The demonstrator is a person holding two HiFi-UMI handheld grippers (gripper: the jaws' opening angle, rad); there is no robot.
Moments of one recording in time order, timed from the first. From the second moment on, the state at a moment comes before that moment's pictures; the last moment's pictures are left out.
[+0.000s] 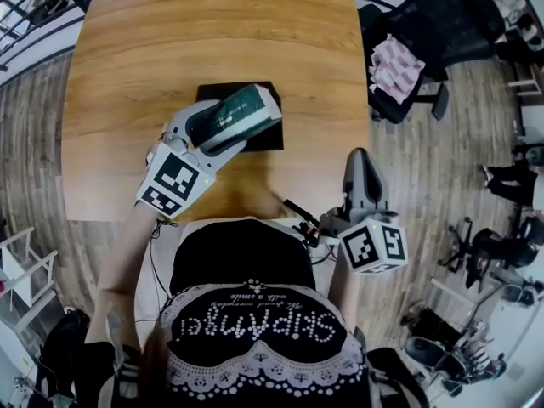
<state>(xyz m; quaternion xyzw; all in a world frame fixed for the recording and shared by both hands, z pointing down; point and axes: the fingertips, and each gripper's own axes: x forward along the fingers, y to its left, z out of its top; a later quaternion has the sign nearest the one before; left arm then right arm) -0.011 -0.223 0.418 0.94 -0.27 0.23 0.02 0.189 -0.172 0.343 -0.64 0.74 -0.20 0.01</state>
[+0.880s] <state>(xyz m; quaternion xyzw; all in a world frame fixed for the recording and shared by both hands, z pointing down) 0.003 -0.232 0.459 0.92 -0.26 0.28 0.02 0.188 -0.170 0.338 -0.63 0.75 -0.20 0.01</state>
